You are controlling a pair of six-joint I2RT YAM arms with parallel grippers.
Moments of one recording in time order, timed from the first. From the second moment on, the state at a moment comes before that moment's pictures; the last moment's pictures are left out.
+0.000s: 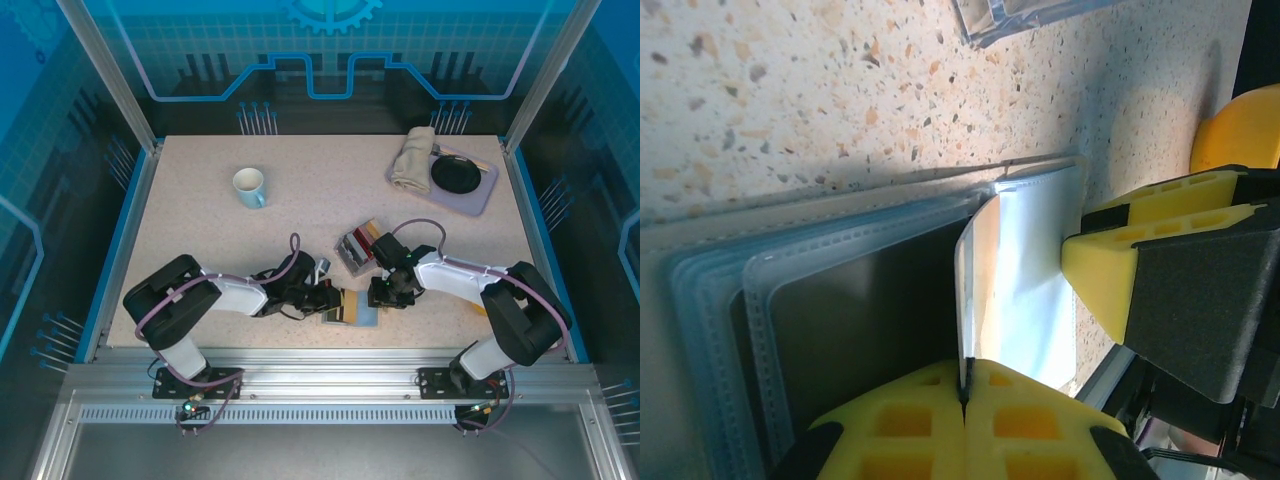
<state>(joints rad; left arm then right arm) -0.78 1.68 0.58 0.34 0.46 -1.05 0.61 1.52 0.75 -0.65 -0.16 0.65</state>
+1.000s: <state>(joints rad) -0.81 1.68 0.60 0.32 0.41 -1.03 0.59 1.52 0.74 -0.63 -0.18 0.65</state>
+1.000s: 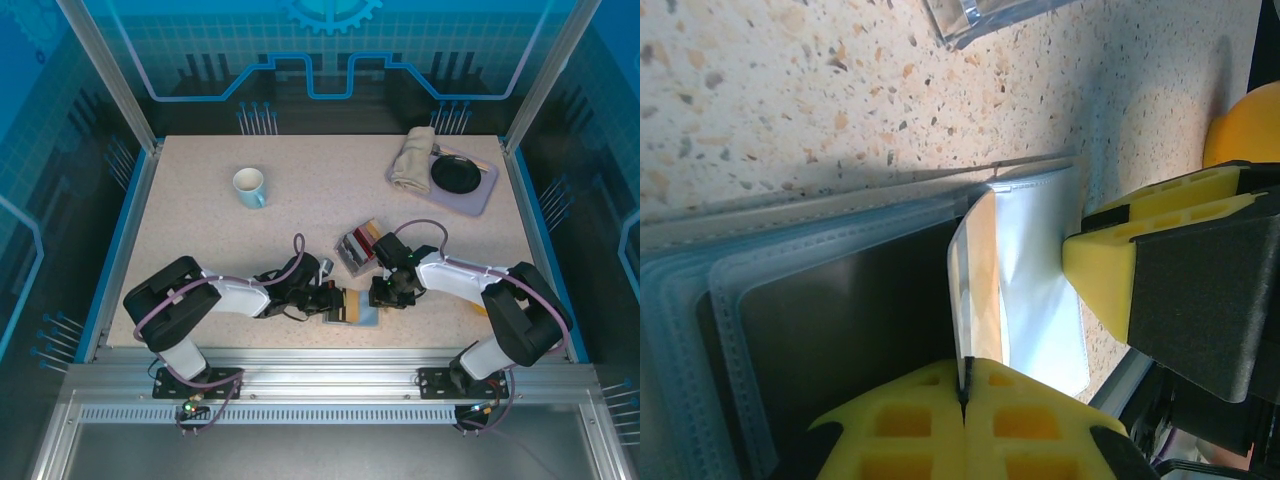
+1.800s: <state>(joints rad) -0.84 1.67 0.60 0.33 0.39 -1.02 0.57 1.51 0.72 -0.61 -0.21 0.65</state>
